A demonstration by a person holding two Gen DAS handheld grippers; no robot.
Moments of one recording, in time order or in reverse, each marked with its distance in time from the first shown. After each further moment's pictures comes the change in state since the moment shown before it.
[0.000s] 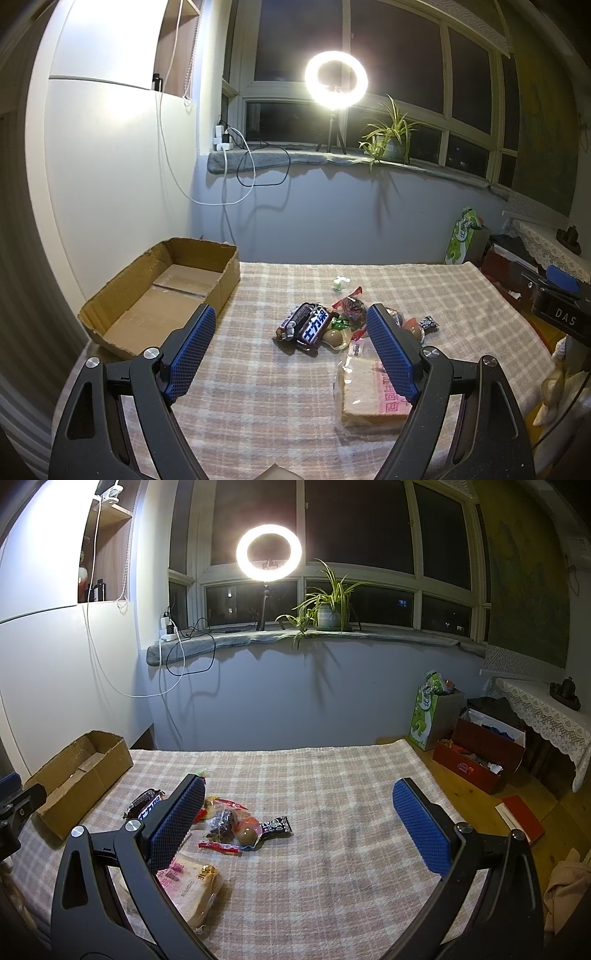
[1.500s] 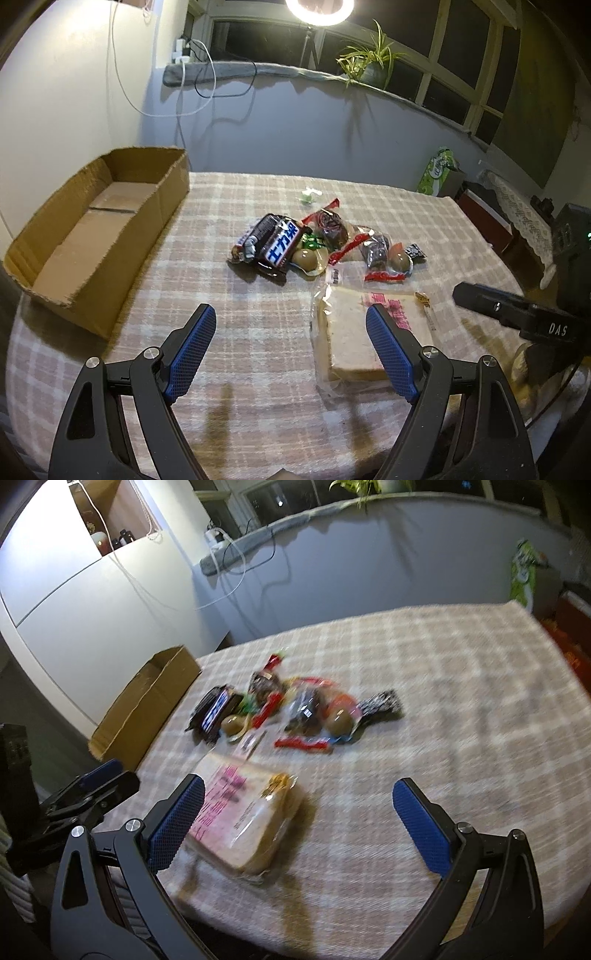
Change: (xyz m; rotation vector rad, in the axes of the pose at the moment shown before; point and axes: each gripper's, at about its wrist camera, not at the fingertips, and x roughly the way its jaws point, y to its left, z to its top) left arm 0.069 0.006 -0.036 -0.025 0.329 -0.199; right arm 0.086 0.016 -0.064 0.149 0.482 0.450
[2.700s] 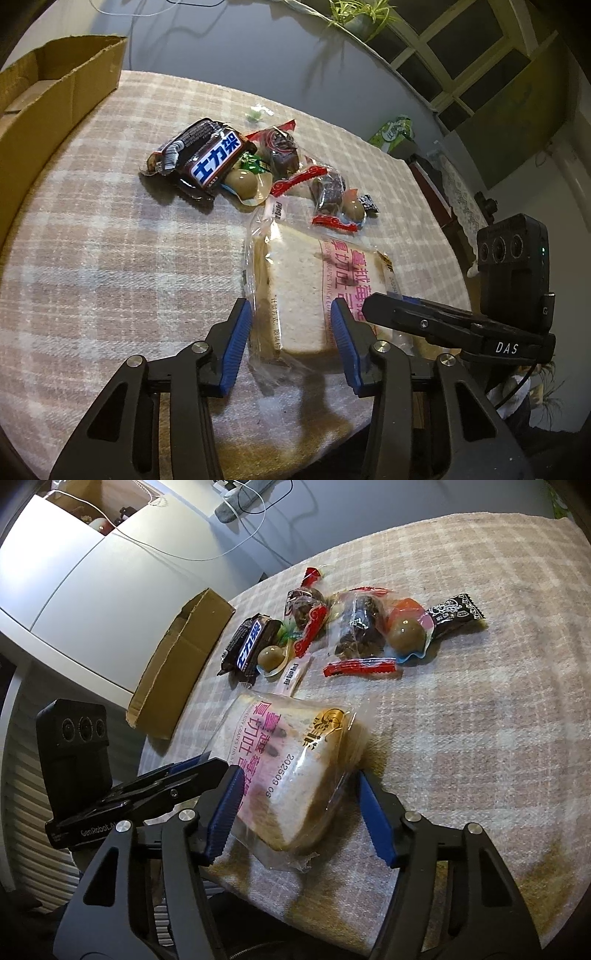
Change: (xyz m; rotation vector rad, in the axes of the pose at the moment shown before) left arm 0.056 0.005 -0.013 -0.142 0.267 -0.337; right arm 0.053 0.001 -0.014 0.094 0.235 0.236
